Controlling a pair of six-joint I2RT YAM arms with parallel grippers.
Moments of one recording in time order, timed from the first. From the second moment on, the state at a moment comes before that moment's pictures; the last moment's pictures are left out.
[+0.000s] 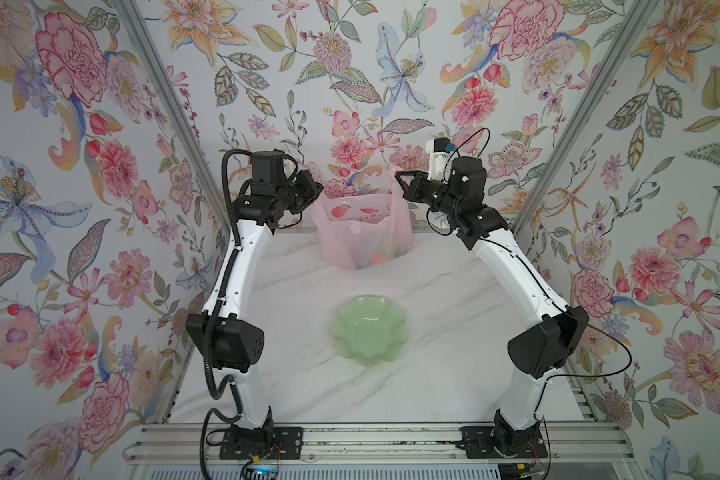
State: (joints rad) left arm -0.16 1.90 2.22 -0.71 0.39 -0.76; right arm 0.42 1.85 2.02 -0.22 -0.33 0.50
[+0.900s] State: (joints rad) left arm -0.10 1.84 2.14 -0.76 0.39 -0.65; right arm 0.36 1.68 1.78 -0.27 -0.32 0.48
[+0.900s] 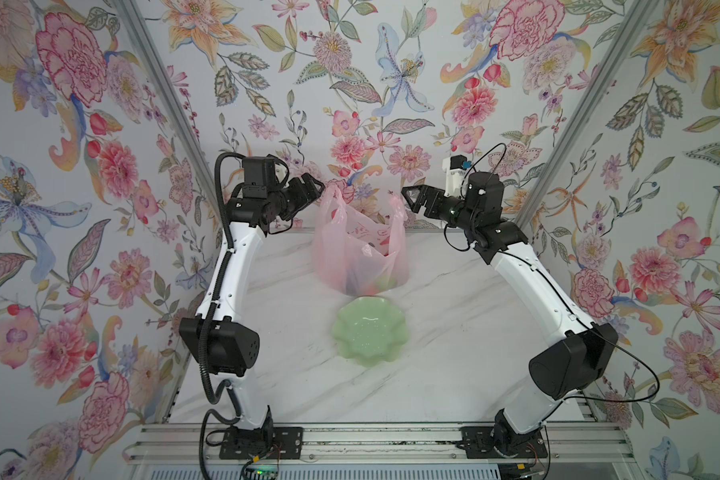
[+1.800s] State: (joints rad) left arm -0.03 1.43 1.58 -0.79 -0.04 -0.48; right arm 0.24 1.22 0.99 0.00 -0.08 0.32
